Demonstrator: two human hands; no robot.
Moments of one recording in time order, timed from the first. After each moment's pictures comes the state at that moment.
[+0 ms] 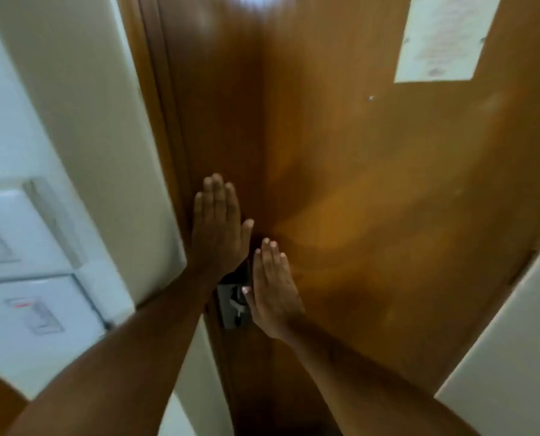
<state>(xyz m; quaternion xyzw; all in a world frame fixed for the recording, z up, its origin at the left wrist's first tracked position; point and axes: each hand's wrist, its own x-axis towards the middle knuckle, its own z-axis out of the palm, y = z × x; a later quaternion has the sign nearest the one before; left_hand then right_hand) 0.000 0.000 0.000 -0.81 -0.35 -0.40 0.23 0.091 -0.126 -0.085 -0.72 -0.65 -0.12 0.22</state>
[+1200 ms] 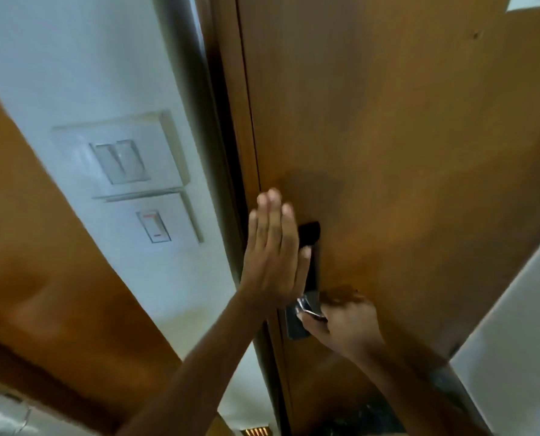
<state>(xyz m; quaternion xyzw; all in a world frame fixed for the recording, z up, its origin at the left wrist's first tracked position) -0.086 -0.176 -0.028 -0.83 -0.20 -0.50 0.11 0.044 -0.281 -0.135 -0.70 -0.65 -0.18 0.23</state>
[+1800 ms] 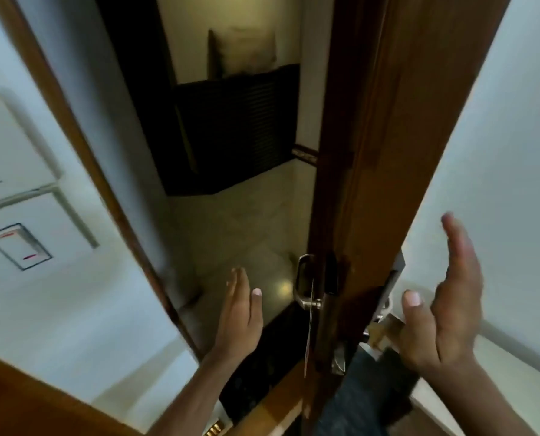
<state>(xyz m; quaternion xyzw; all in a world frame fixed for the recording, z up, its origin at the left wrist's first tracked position) -0.123 -0.246 -0.154 -0.87 -0.20 -0.17 -0.41 -0.061 -0.506 -0.027 -0.72 -0.35 -0.38 0.47</state>
